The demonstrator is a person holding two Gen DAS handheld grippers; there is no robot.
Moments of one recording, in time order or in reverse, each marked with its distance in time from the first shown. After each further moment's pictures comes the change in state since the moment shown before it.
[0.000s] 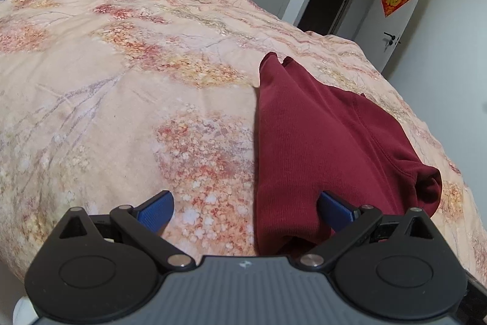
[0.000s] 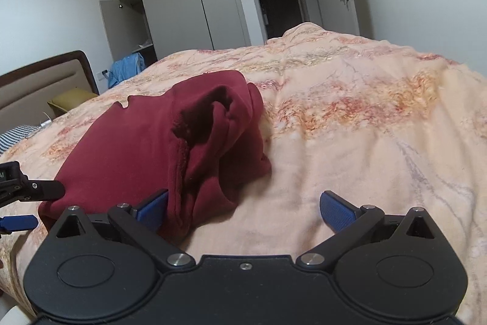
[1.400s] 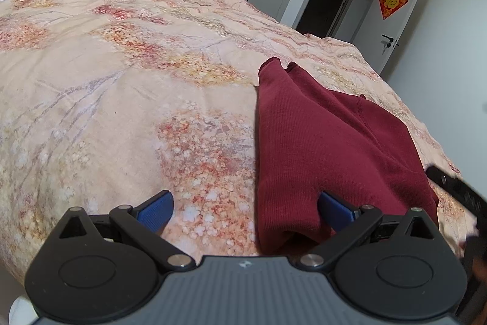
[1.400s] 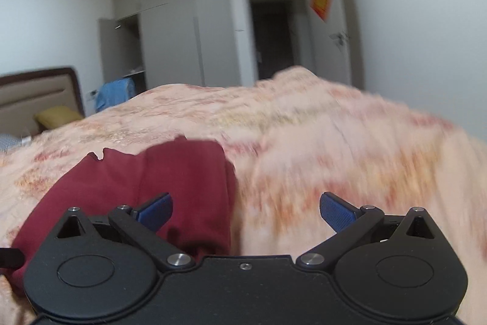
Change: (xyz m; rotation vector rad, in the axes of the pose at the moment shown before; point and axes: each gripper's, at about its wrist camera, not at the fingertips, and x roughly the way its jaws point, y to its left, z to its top) left arm 0.001 0.003 -0.004 0.002 -0.011 -0.008; right arm 0.044 -0.010 0.061 -0.139 -0.144 -0.055
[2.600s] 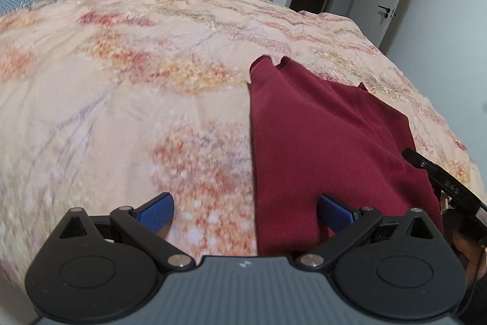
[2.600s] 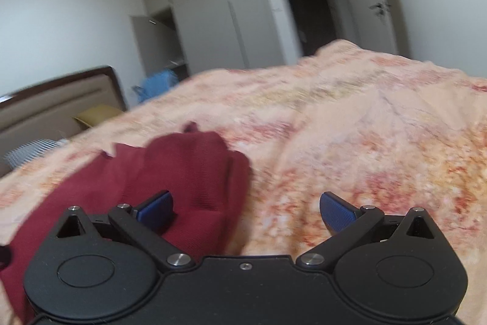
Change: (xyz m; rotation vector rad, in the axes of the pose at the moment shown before) left arm 0.006 -0.013 0.033 0.110 0.086 0.032; right arm 0.050 -0.039 -0.019 0.118 0.049 0.275
